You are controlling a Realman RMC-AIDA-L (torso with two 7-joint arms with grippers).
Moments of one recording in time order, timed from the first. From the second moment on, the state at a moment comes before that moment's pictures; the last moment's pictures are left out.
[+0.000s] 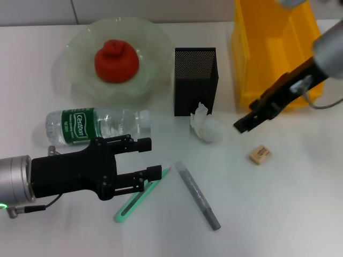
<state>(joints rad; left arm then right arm) -0.32 -2.06 1.08 0.61 1.61 1.68 -1.26 0.80 2.08 -1.16 -1.20 -2.55 -1.71 2.43</state>
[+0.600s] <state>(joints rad) -0.32 -2.06 1.08 0.61 1.61 1.67 -1.26 0.83 2.09 -1.35 -0.97 -2.51 -1.41 2.51</state>
